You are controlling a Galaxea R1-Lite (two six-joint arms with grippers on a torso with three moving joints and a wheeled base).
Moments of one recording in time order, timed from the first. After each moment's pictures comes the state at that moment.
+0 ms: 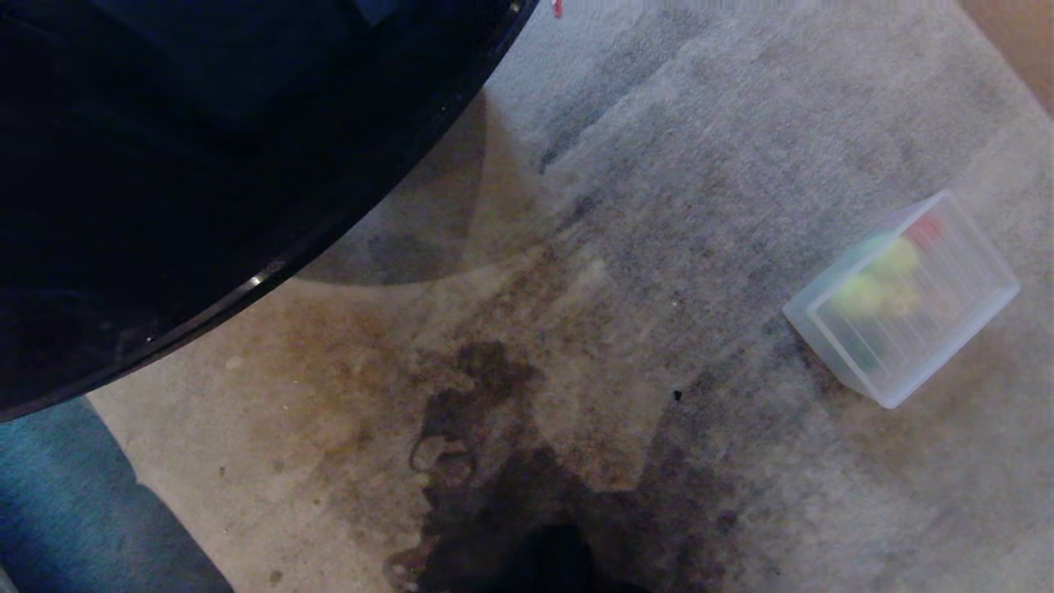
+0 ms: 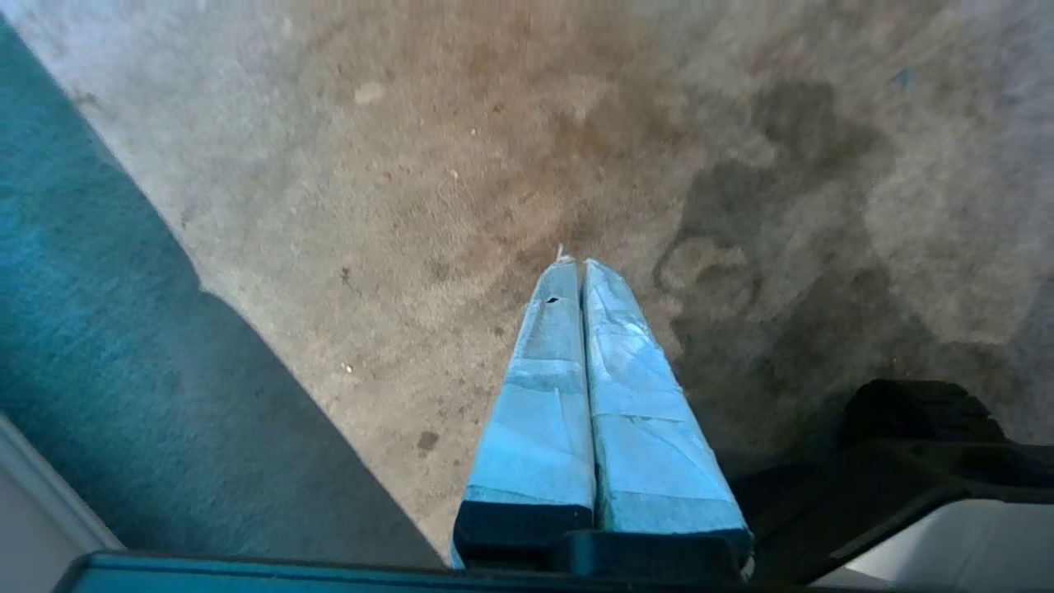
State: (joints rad) left arm 0.00 0.00 0.00 0.00 0.00 -0.01; right arm 0.01 0.00 0.00 0.00 0.02 -0.07
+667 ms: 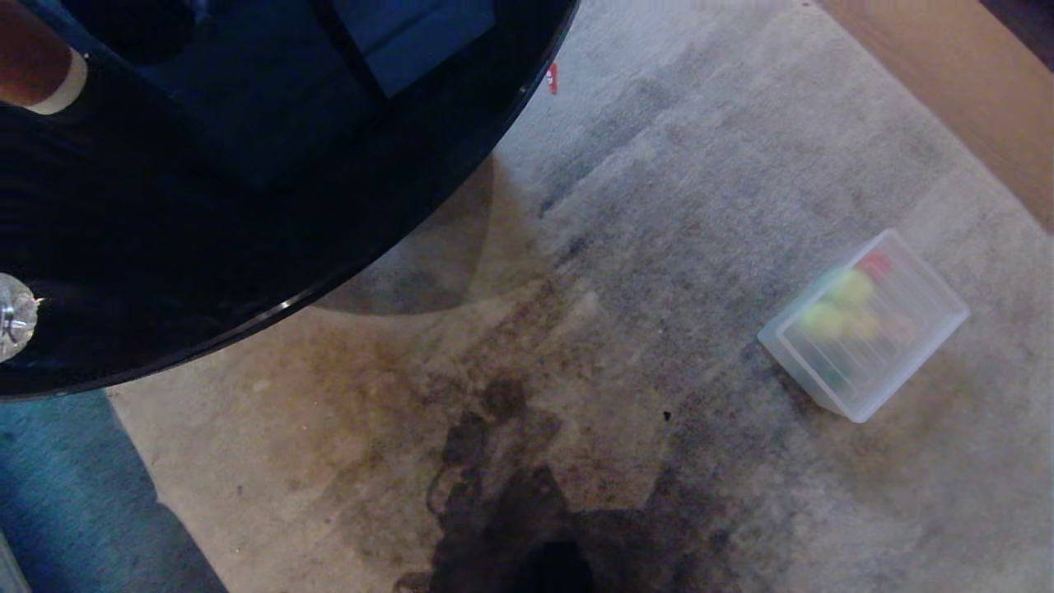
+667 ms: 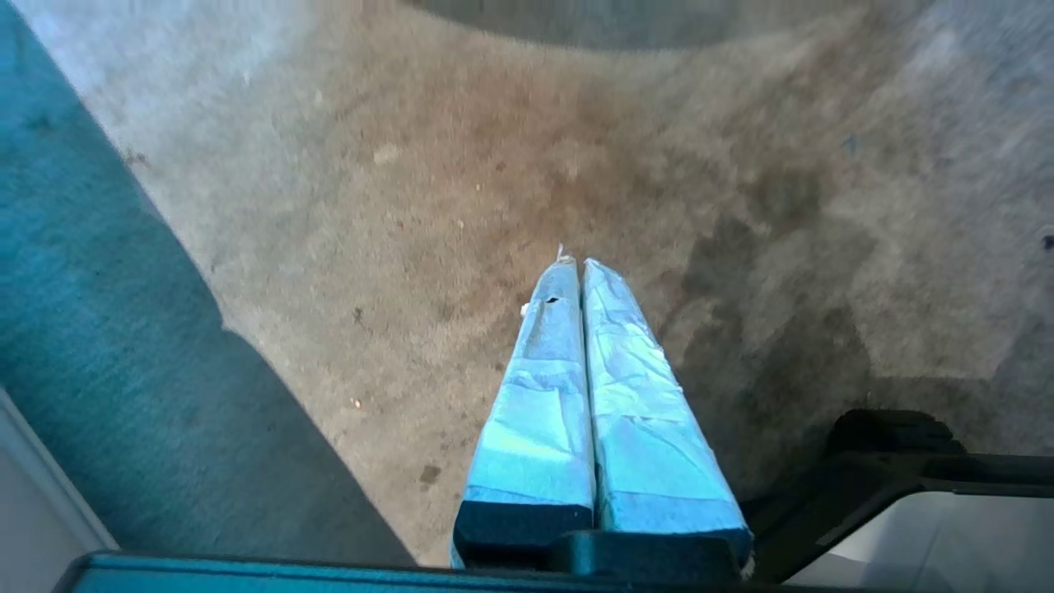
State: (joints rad) left arm 0.00 0.00 0.00 0.00 0.00 -0.01; right arm 0.01 0.00 0.00 0.00 0.02 -0.07
